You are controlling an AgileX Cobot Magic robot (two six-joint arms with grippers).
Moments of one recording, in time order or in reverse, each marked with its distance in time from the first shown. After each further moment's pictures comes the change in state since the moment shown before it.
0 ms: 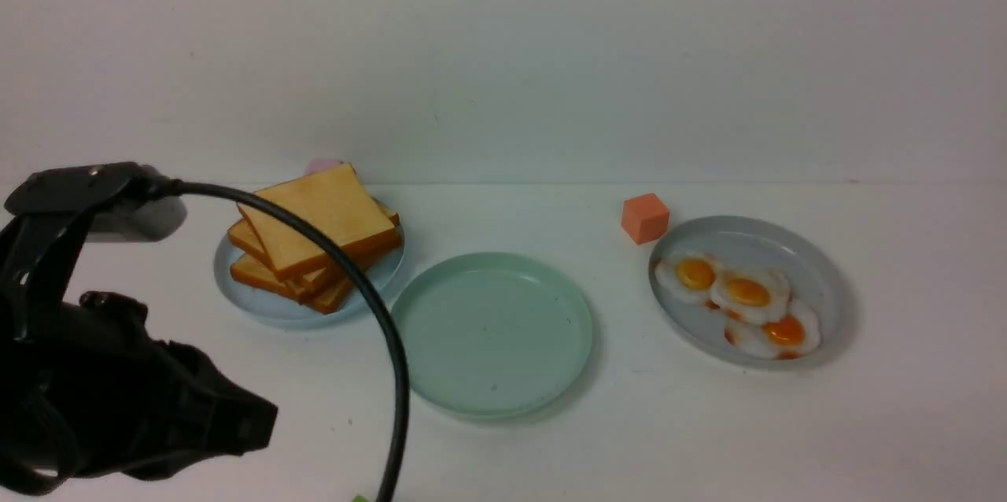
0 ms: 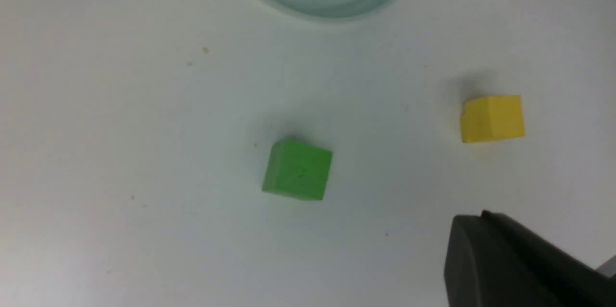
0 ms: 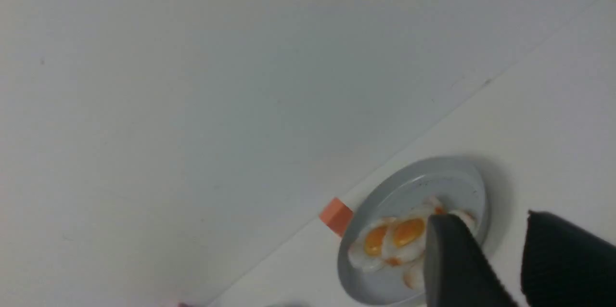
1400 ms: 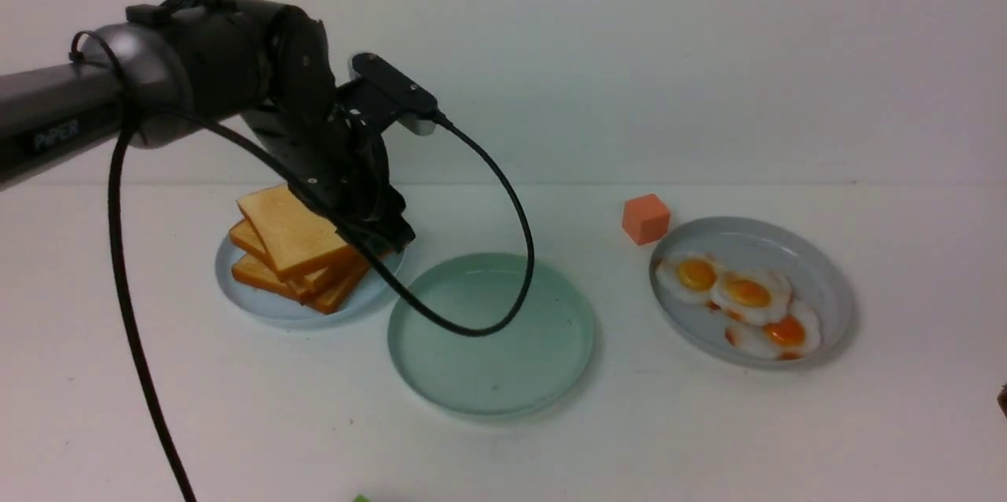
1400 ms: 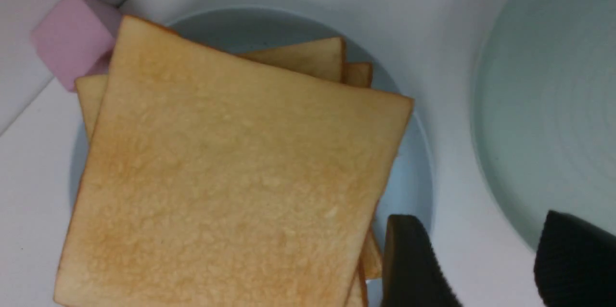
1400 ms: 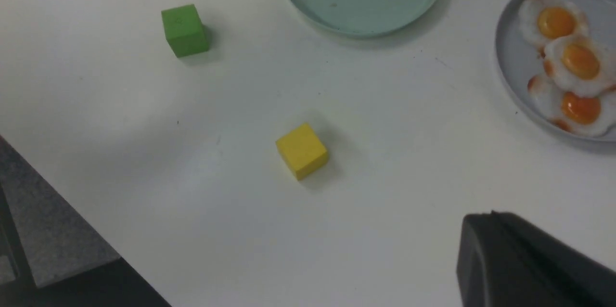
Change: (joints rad) right arm 0.563 0.757 -1.014 -0.361 1.028 -0.441; left arm -0.045 0.981 -0.800 0.486 -0.057 0.248
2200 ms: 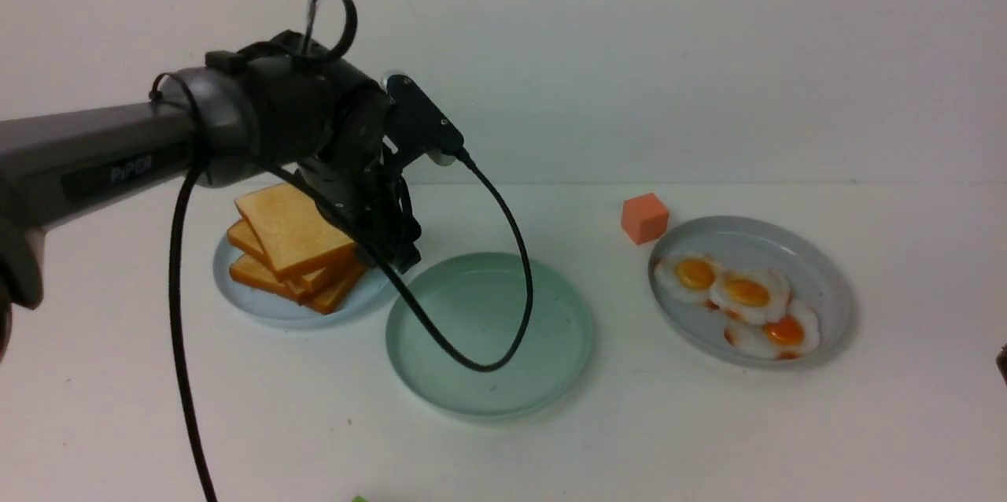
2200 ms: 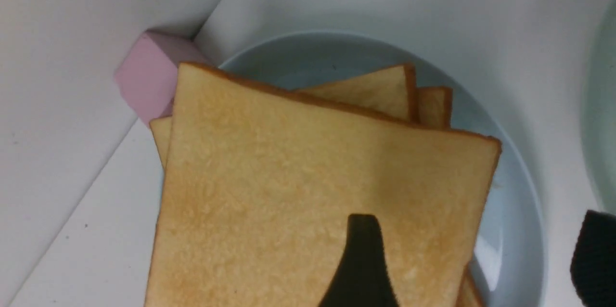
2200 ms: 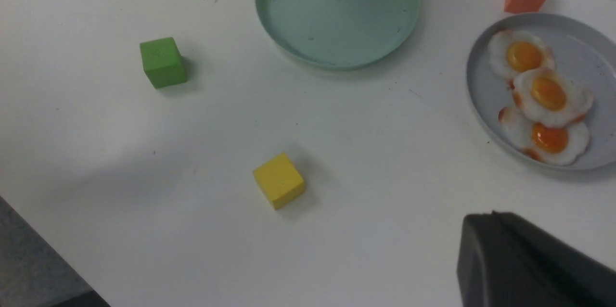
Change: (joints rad) right arm 0.000 0.000 0.000 -0.033 -0.056 0.000; left arm -0.055 0.078 0.038 0.358 -0.139 -0.198
